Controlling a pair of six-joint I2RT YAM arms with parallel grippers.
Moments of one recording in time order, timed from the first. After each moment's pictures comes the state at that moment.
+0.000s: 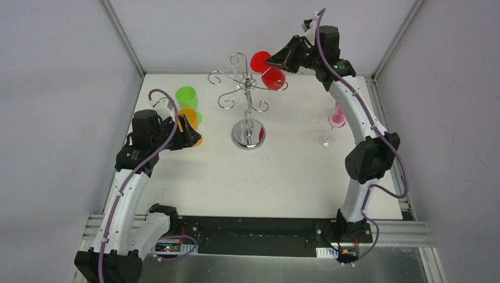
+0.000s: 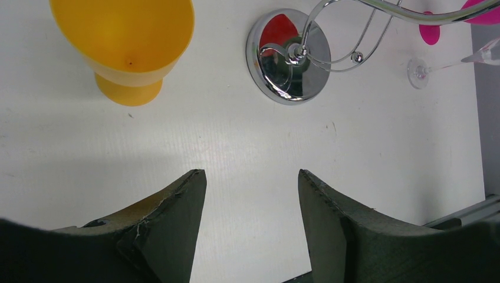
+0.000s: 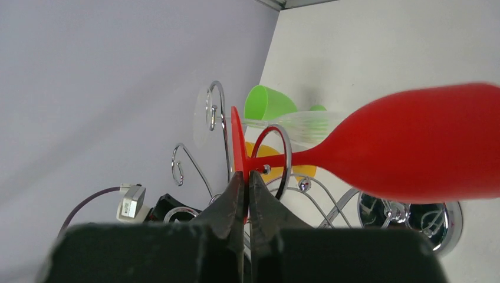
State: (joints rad) left arm -0.08 0.85 0.93 -0.64 0.28 -0.34; right arm 0.33 1.89 2.01 -0.40 -0.61 0.85
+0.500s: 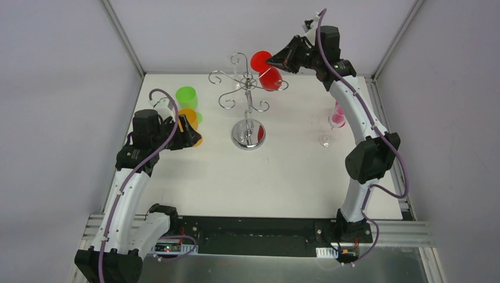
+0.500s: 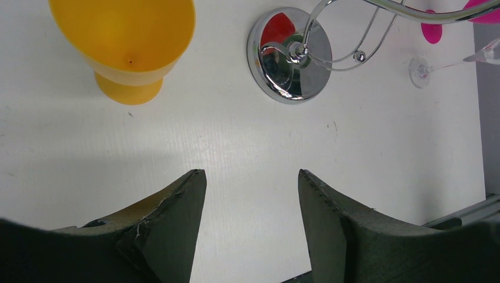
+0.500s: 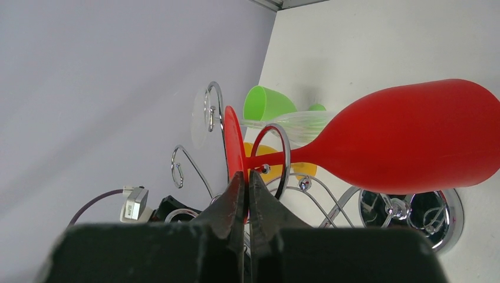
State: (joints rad) left arm -0.08 0.86 0.93 -0.64 0.28 -0.34; right arm 0.33 1.90 2.01 -0.42 -0.60 0.86
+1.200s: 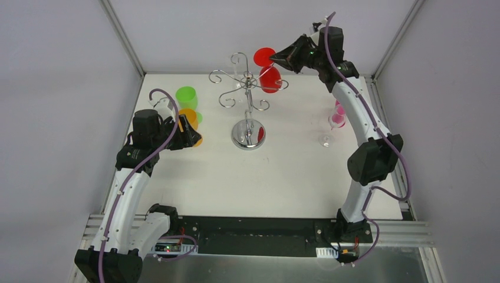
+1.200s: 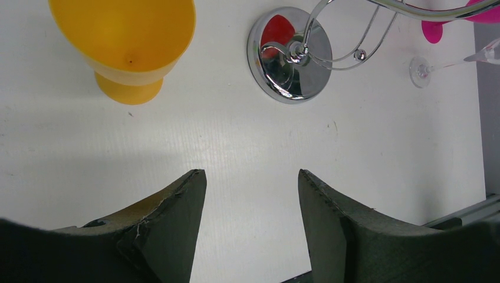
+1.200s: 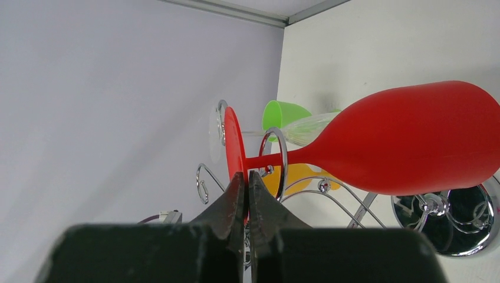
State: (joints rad) left arm -0.08 0.86 0.93 -0.64 0.28 -0.34; right arm 0.31 1.88 1.97 -0.38 -0.55 1.05
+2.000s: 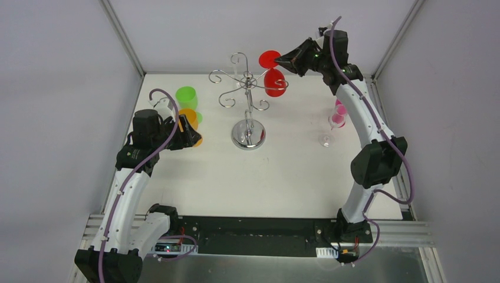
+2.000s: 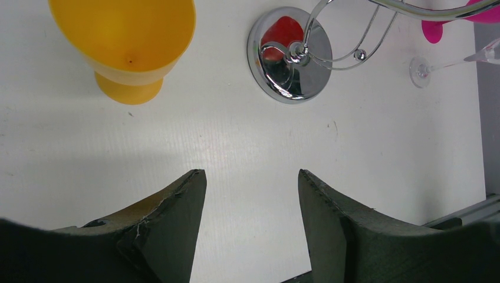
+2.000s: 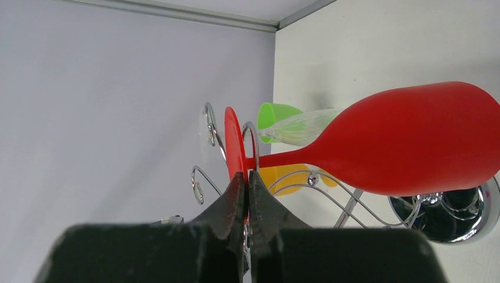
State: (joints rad) left arm -0.08 0.86 0.93 -0.64 0.28 -0.34; right arm 0.28 1.83 1.90 -0.38 -0.53 1.09
